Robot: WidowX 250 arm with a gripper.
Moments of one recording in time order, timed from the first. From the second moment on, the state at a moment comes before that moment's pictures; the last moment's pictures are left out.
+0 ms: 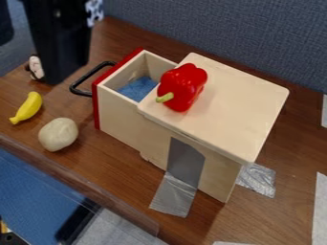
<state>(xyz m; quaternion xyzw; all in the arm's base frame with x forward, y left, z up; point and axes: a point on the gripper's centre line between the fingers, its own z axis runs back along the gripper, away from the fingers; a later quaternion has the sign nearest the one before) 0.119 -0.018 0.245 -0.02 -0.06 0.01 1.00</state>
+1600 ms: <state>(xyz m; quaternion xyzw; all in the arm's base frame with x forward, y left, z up) 0.273 0.174 0.141 -0.03 -0.04 0.09 0.99</state>
